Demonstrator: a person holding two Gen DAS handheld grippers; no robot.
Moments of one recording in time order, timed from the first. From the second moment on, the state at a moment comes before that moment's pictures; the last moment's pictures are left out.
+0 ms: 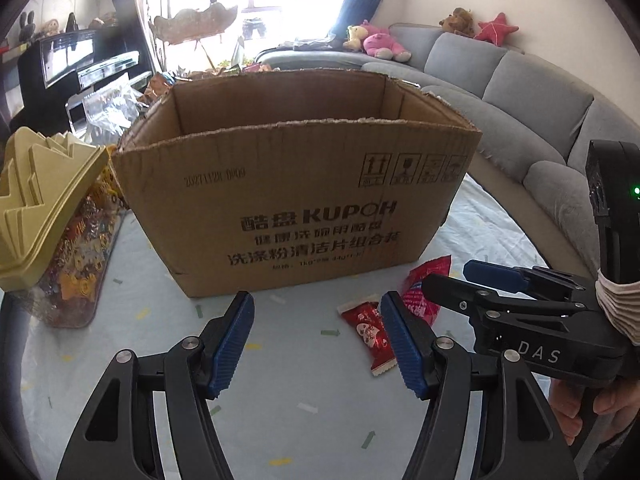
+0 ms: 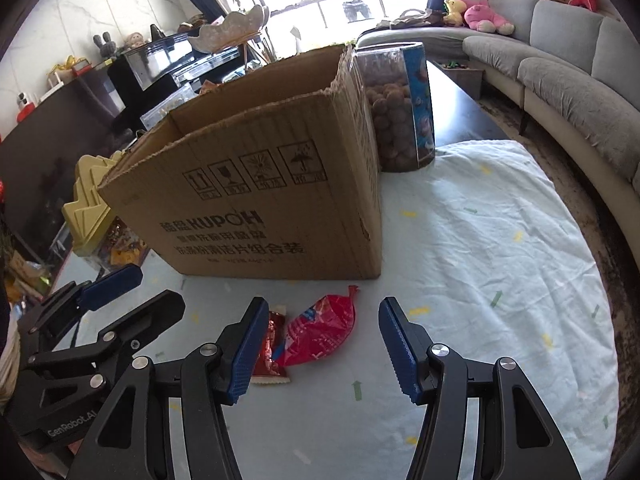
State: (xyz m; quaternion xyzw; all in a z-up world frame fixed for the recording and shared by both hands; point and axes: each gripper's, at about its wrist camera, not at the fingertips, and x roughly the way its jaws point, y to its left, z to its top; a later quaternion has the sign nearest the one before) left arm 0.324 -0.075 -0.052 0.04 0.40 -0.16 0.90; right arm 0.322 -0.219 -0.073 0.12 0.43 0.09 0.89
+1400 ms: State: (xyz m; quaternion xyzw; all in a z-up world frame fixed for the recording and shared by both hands) left arm 0.346 -0.122 -0.110 0.00 0.49 -0.16 0.86; right arm 0.305 -0.251 -0.094 0.11 0.43 0.05 0.89
